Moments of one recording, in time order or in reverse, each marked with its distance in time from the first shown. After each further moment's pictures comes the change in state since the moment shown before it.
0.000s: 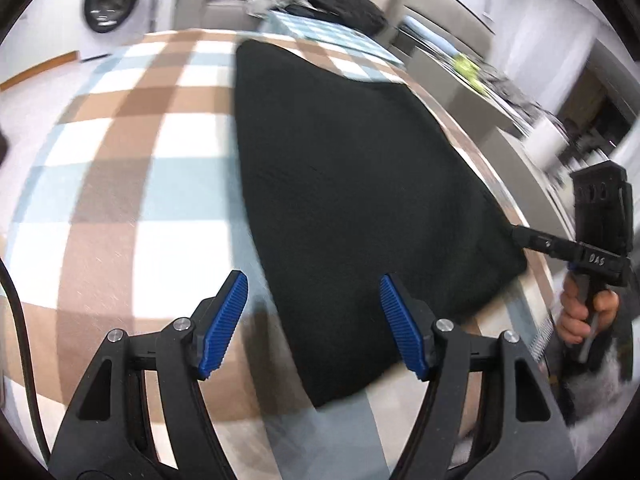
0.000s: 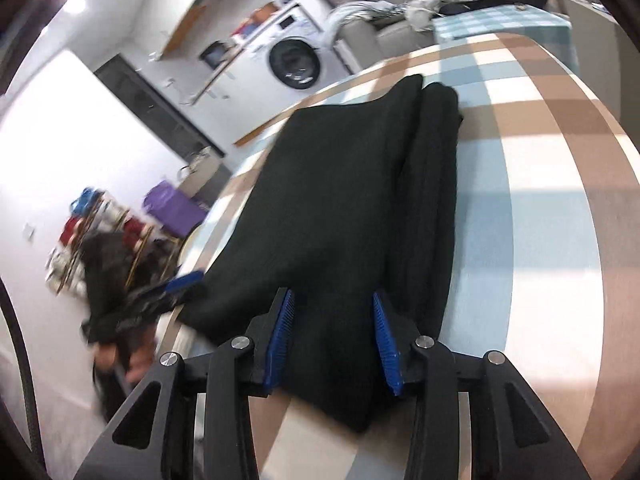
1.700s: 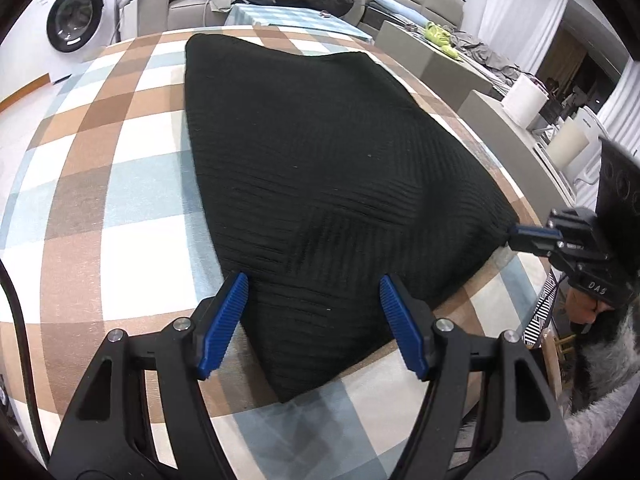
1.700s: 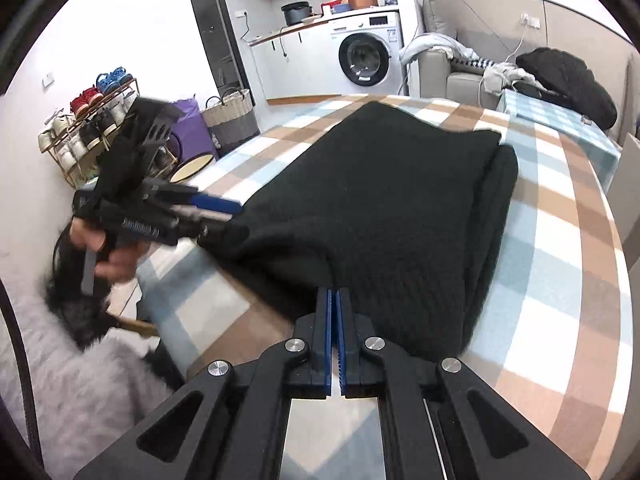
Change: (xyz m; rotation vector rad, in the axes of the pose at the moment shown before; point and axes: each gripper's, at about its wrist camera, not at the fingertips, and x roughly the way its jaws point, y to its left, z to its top) left arm 0.007 -0.026 -0.003 0.103 0.056 -0.003; right arm -0.006 0.063 -0.048 -0.437 0.021 -0.142
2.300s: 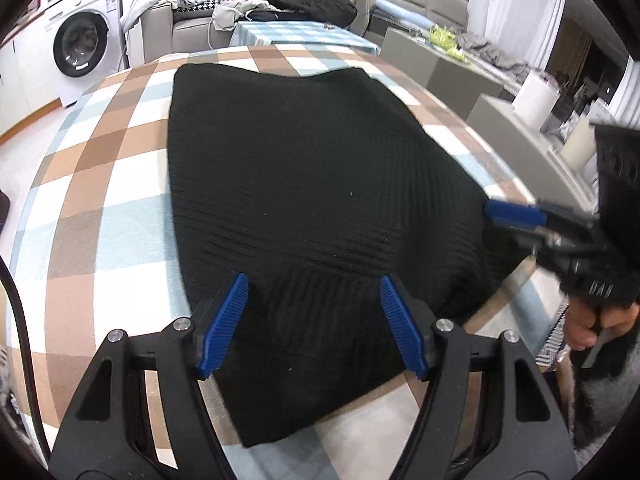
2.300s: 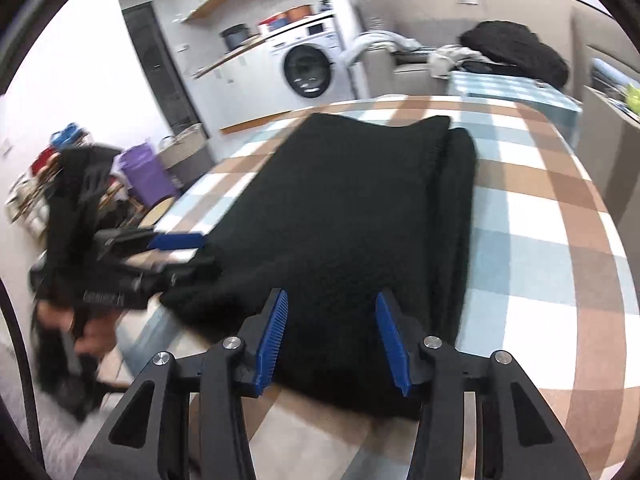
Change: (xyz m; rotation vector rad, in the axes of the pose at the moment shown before) left arm 0.017 -0.037 0.023 0.055 -0.045 0.097; right arm 0.020 -0.023 0.022 0.220 -0.074 -0.104
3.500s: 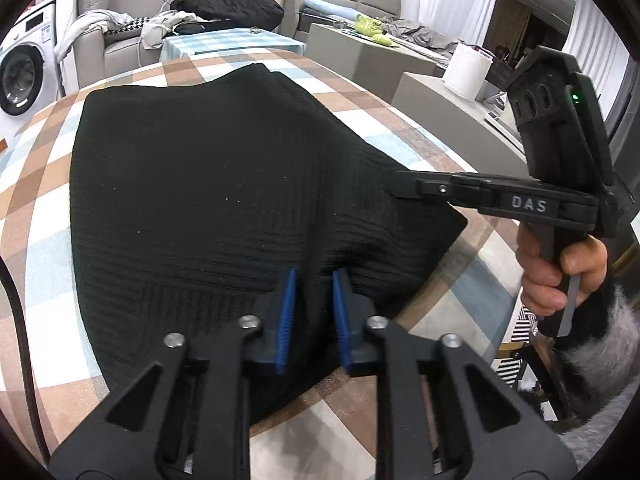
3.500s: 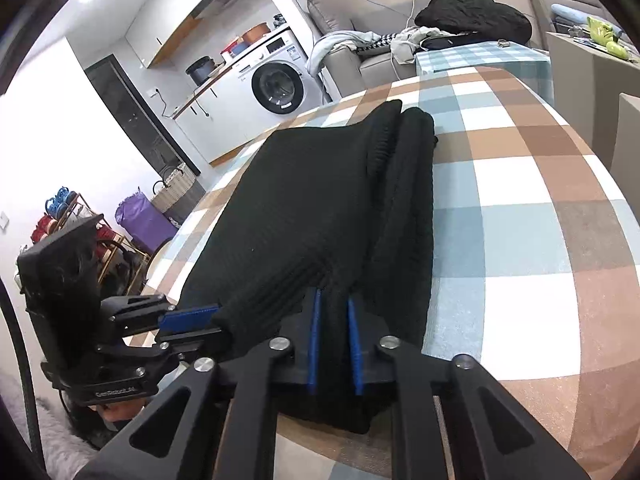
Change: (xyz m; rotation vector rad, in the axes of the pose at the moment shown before) left arm 0.010 -0.053 -0.006 0.161 -0.021 -0.202; right arm -0.004 -0.039 -0.004 0.204 -0.021 0.065
